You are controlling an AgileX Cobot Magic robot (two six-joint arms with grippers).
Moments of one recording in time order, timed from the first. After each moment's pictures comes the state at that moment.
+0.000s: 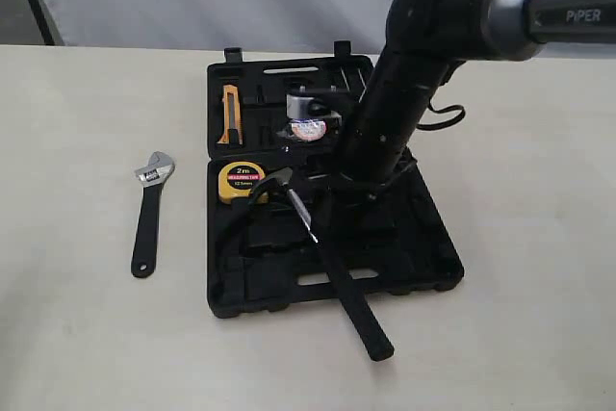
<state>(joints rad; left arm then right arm) -0.40 1.30 -0.96 0.82 0.66 -0.60 0.35 2.08 -1.48 0.45 1.15 -0.42</state>
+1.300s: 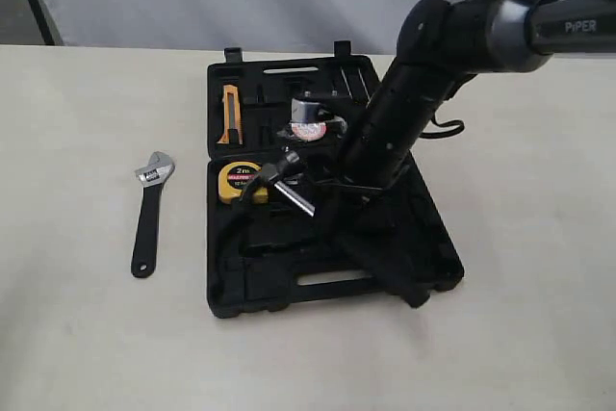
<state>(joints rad) -0.40 1.30 -0.96 0.82 0.66 -0.60 0.31 2.09 -1.45 0.55 1.09 -0.60</state>
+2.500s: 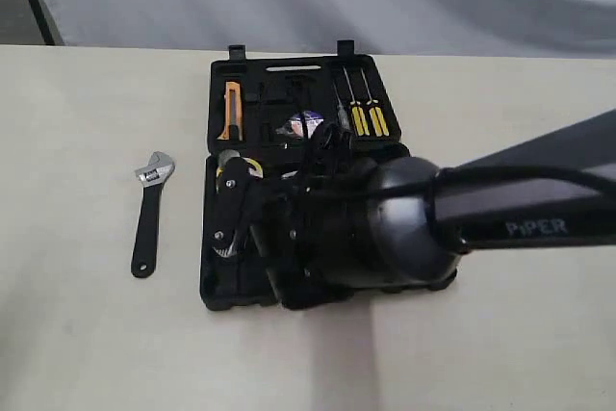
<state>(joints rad) -0.40 1.30 -0.96 0.82 0.66 -0.60 0.91 1.95 -1.06 -1.21 0.79 0.64</state>
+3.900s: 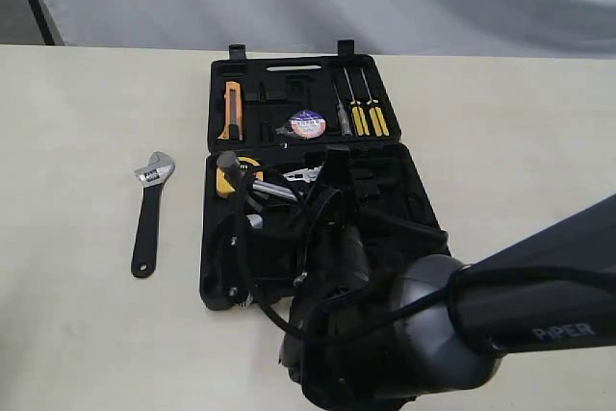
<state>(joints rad) -0.40 1.30 -0.96 0.82 0.66 -0.60 1.01 1.95 -0.83 -1.74 0.91 1.08</state>
